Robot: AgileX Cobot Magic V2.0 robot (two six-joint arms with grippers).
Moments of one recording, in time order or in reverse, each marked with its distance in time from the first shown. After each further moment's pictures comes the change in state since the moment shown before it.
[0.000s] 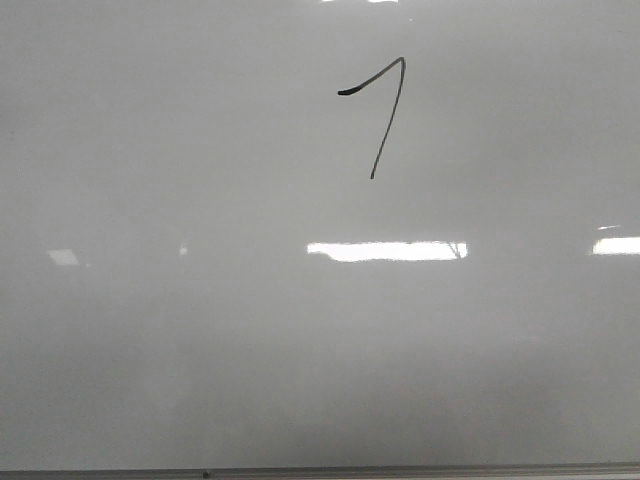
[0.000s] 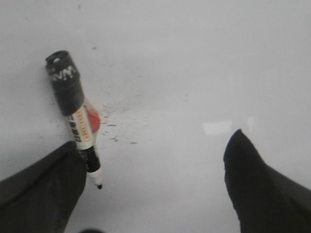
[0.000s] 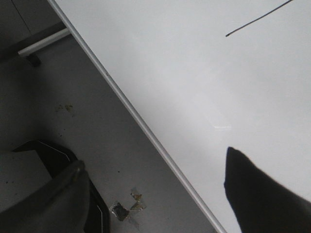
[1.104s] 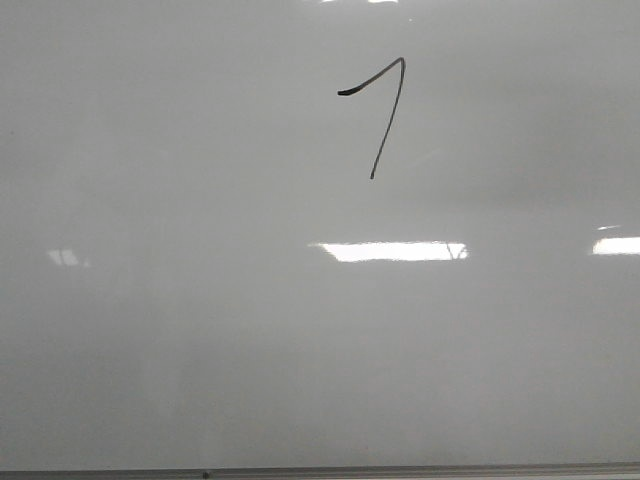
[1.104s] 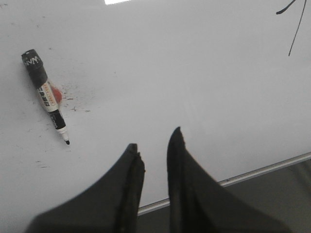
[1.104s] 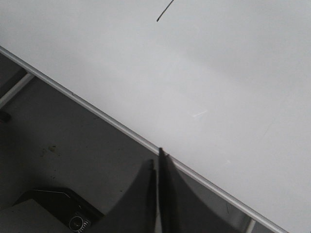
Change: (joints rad) left arm -0.246 -0.491 0.031 0.217 0.334 -0.253; right arm 0.000 -0.207 0.040 -0.191 0.028 0.425
